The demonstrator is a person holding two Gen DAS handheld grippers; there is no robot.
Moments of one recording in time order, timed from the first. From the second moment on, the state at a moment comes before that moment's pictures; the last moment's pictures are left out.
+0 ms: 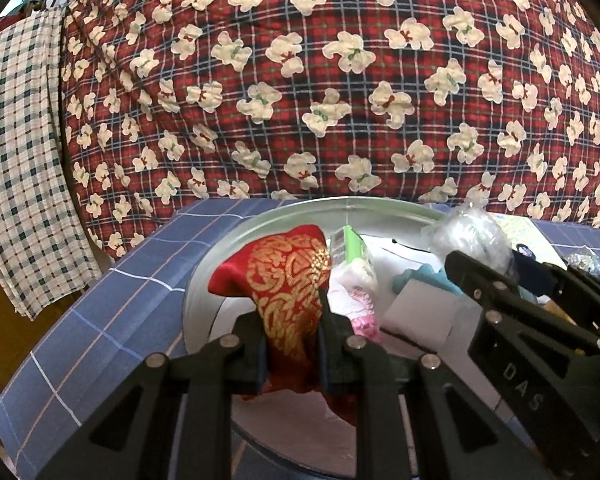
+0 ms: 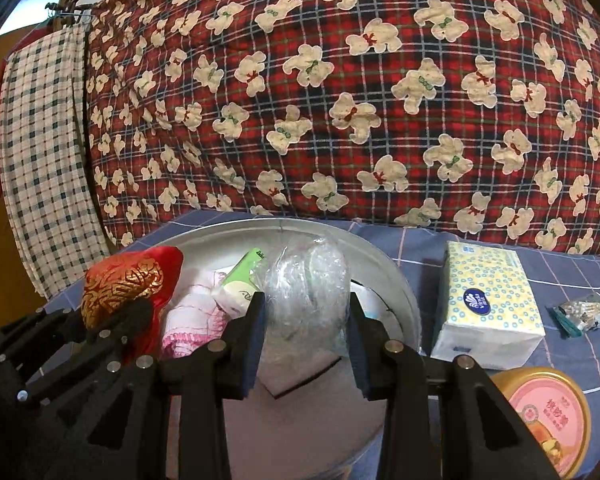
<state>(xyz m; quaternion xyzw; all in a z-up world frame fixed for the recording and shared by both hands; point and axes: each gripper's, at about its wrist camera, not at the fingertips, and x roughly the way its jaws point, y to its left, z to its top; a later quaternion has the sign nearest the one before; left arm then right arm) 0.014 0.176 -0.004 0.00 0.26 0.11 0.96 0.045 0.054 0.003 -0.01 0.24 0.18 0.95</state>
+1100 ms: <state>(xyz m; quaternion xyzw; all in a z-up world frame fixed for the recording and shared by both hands) -0.008 0.185 0.004 -0.01 0.21 0.21 0.95 0.017 0.016 0.023 0.05 0.14 0.15 0.98</state>
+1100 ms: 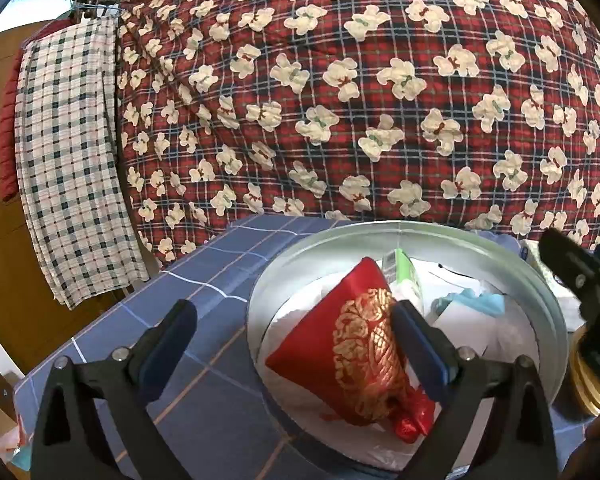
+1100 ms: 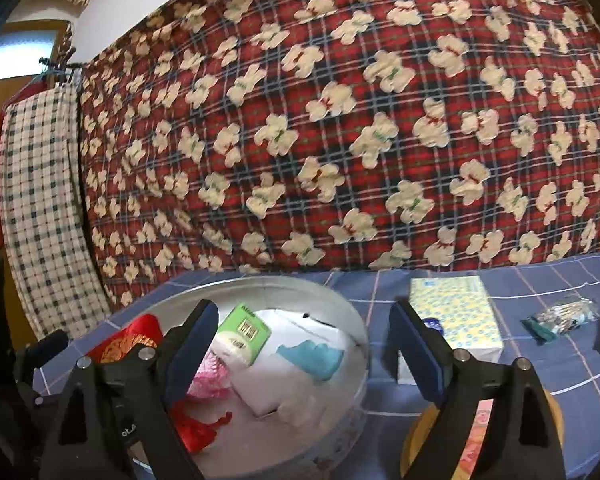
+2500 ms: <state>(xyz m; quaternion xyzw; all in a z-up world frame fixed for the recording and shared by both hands) -0.033 0.112 0.011 0.00 0.18 0.15 0.97 -0.006 -0.081 0.022 -0.01 0.12 0.07 0.99</state>
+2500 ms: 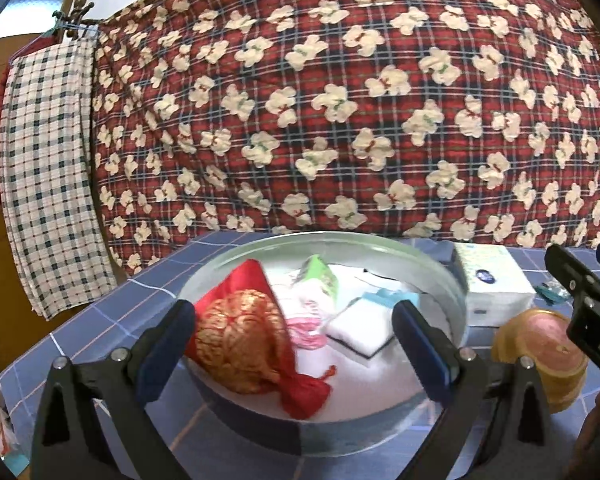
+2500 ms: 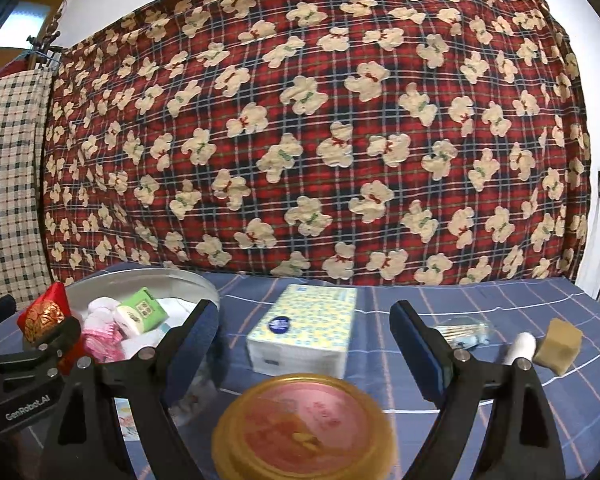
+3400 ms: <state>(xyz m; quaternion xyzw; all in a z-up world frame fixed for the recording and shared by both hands) -0.036 0.028 0.013 0.05 0.18 0.07 0.98 -0.018 -0.176 0.026 -0.01 0.10 -0.02 0.99</state>
